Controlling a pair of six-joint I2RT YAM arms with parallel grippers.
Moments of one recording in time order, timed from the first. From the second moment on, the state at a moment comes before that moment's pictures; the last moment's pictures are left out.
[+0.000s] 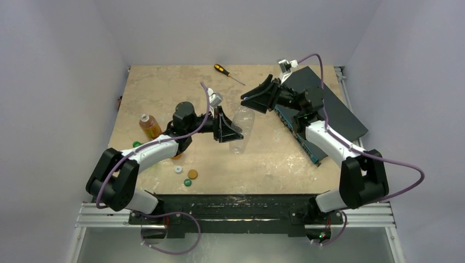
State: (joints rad) left arm -0.51 1.43 0.76 0.63 0.93 -0.57; right arm 0.34 1.44 0.98 0.88 -0.99 0.99
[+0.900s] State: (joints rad) left arm -0.51 1.39 0.82 0.46 0.69 -0.48; right arm 0.53 1.39 1.29 0.01 -0.35 0.54
